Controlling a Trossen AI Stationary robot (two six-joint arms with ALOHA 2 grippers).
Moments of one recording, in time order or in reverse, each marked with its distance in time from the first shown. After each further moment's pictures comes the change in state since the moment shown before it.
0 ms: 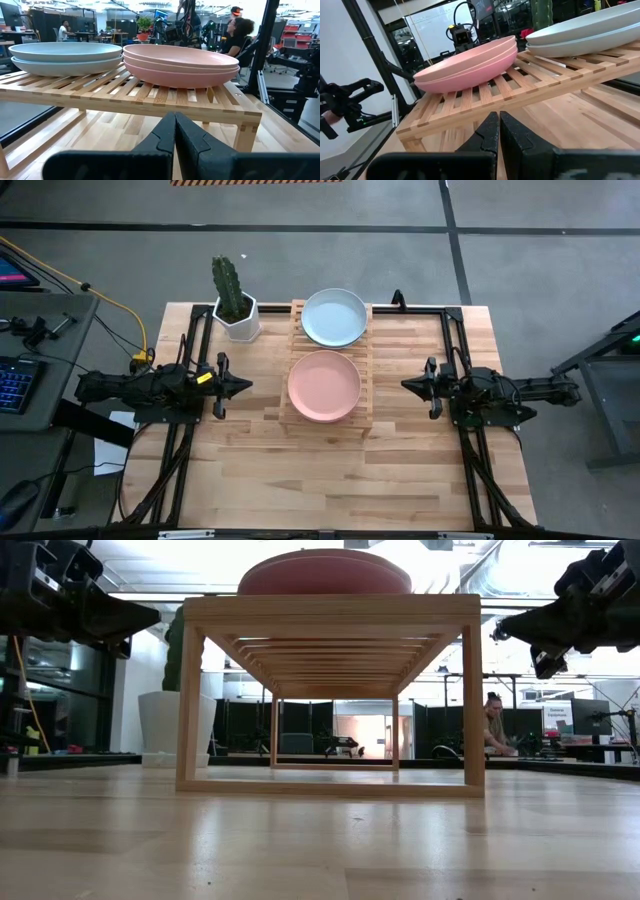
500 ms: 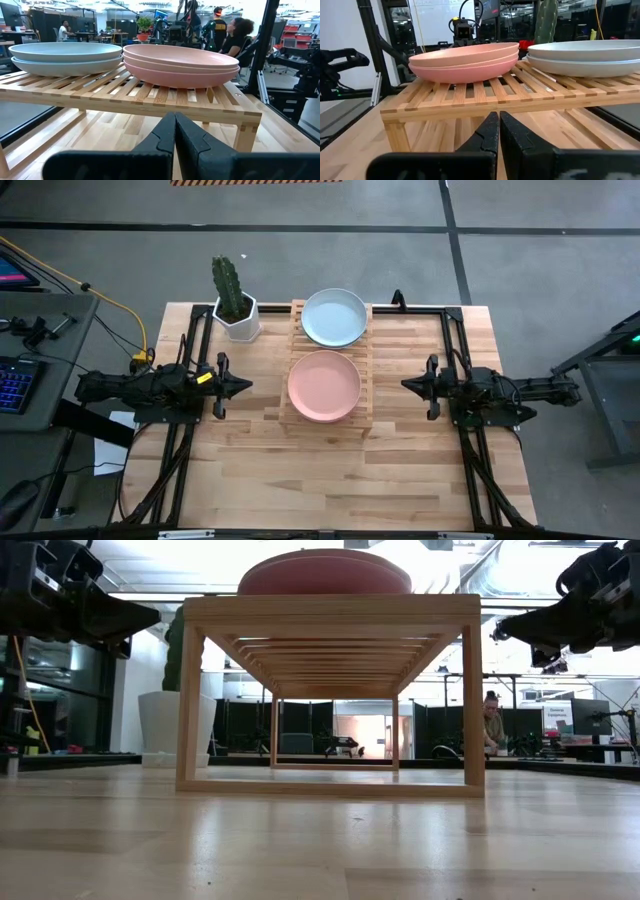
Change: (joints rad) left arm 0.000 0.000 0.000 0.000 0.000 0.000; right arm -0.003 0.000 0.000 0.000 0.005 -0.241
